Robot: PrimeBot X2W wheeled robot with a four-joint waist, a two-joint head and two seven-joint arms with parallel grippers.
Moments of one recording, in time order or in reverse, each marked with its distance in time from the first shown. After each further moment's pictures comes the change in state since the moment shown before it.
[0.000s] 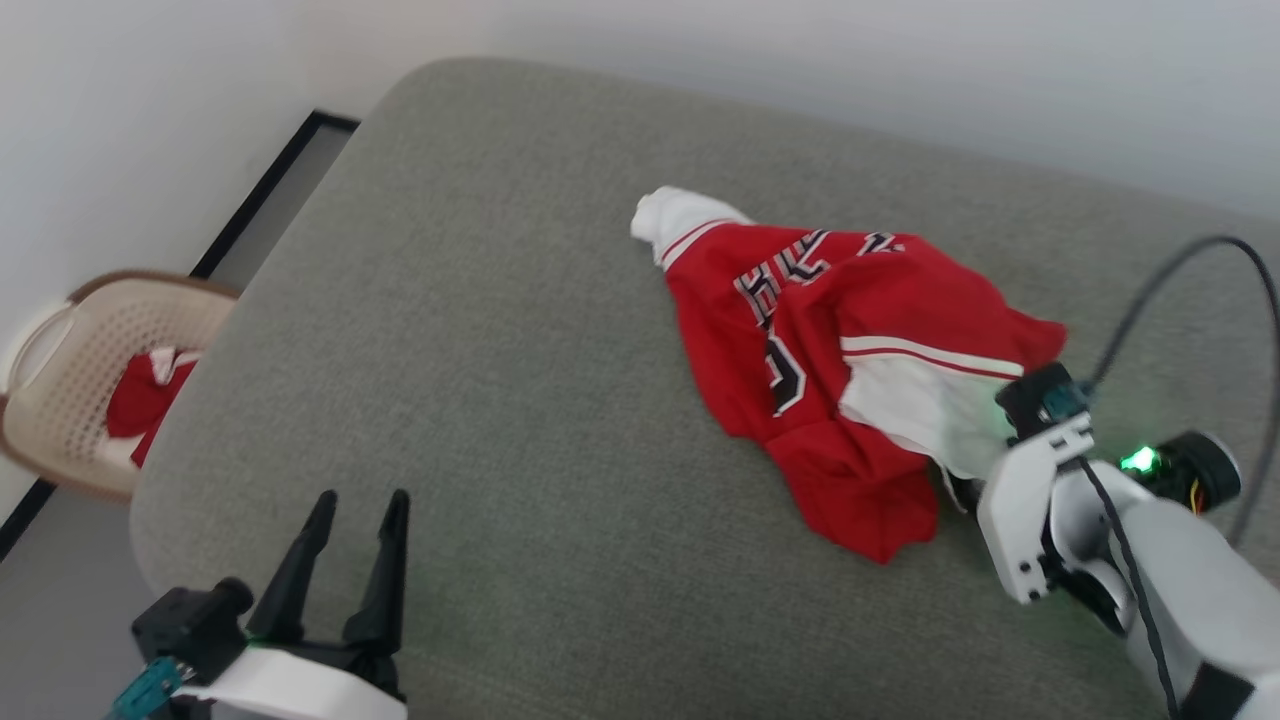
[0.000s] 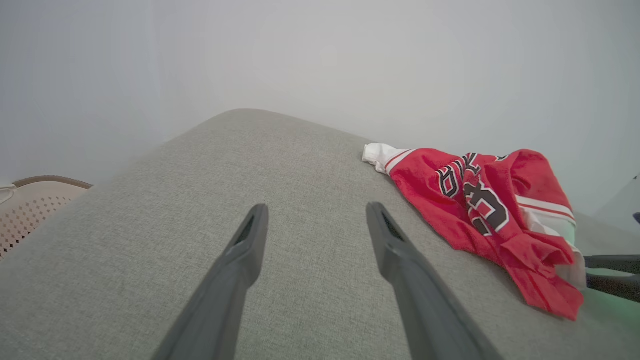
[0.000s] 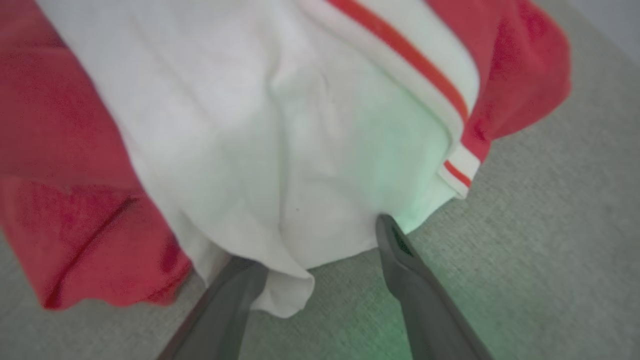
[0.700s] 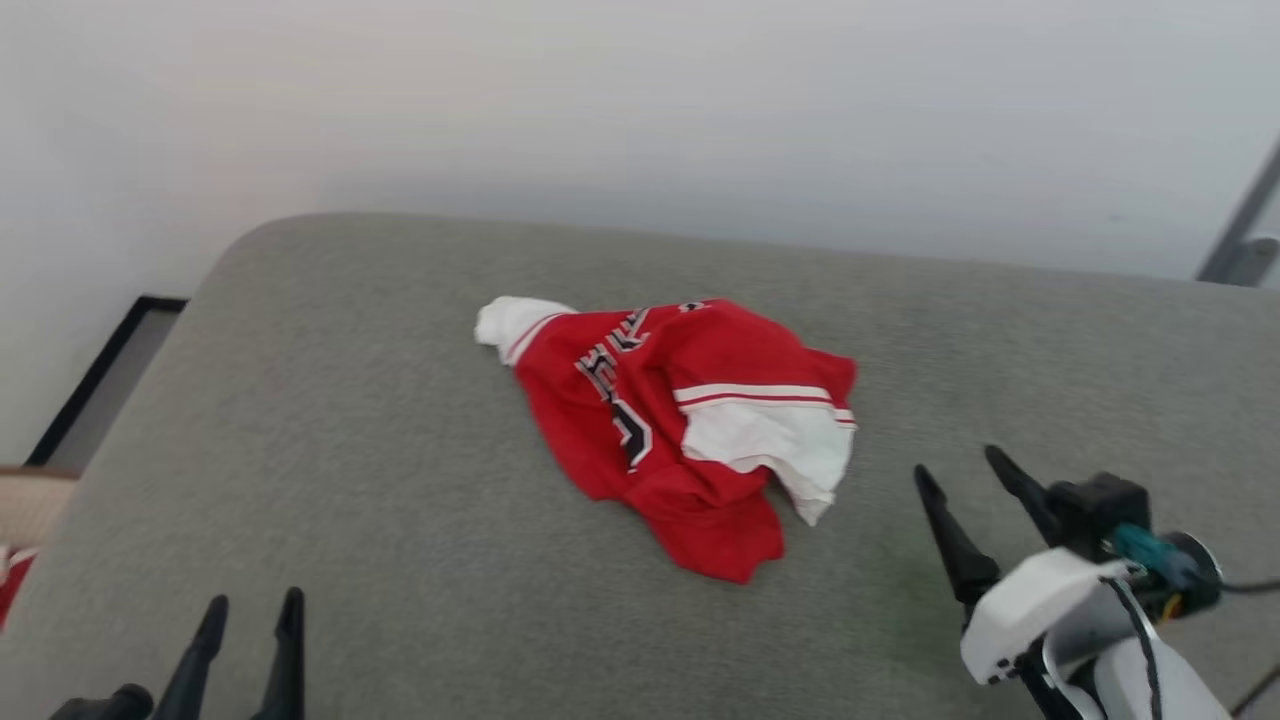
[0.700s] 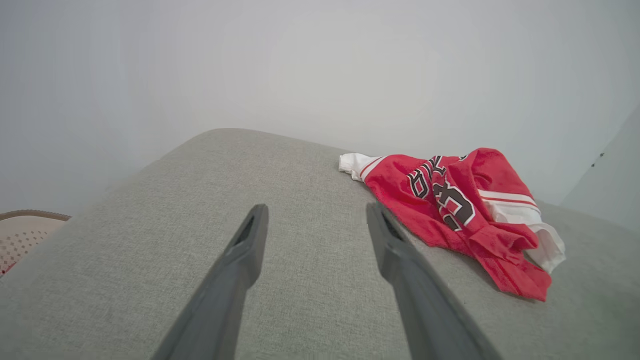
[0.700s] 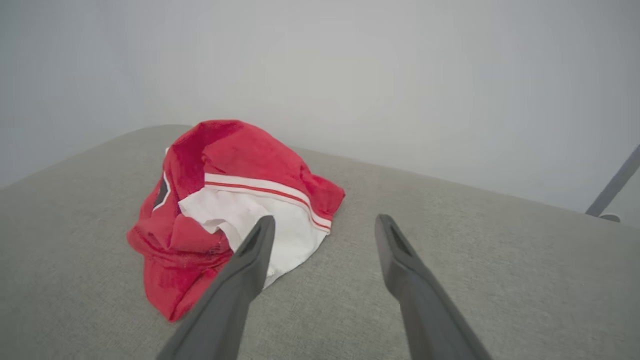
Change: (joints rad) left arm 0.186 0.030 0.157 -0.034 0.036 0.000 0.000; right arm 0.354 0.165 -0.297 -0.319 -0.095 0.000 -0.435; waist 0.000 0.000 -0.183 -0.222
